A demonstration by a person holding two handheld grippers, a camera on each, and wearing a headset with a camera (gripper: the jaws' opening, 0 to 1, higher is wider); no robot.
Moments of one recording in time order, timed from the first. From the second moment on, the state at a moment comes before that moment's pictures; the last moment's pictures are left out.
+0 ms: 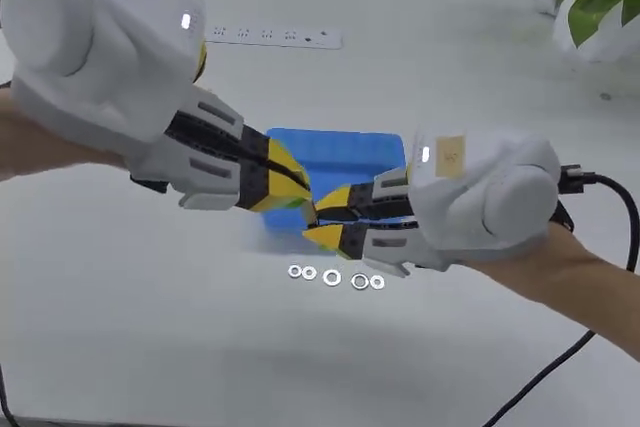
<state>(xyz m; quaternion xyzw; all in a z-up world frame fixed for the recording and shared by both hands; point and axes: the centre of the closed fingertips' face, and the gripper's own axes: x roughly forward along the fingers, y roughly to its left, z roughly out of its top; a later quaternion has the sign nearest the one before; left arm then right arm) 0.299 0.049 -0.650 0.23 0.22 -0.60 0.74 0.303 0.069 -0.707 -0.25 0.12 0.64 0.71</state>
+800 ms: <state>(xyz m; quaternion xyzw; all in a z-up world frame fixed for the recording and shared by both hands) 0.374 0.049 -0.658 0.22 0.23 -0.60 0.73 0.378 0.074 -0.714 -0.24 0.12 0.64 0.72</state>
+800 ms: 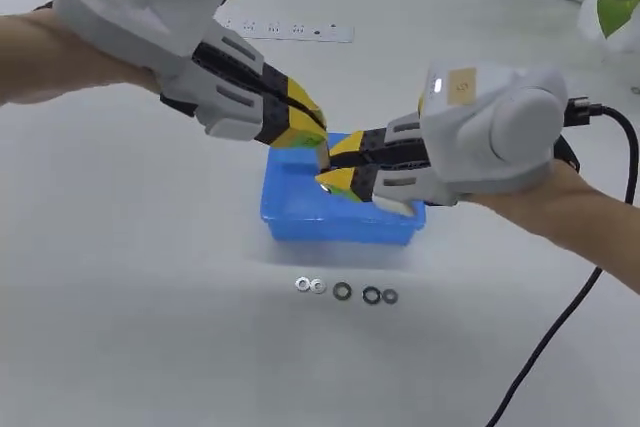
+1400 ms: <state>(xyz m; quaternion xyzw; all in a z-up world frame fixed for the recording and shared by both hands) 0.412 0.047 -0.713 0.22 0.25 -0.59 0.73 0.408 0.072 -0.766 -0.23 0.17 0.63 0.72</state>
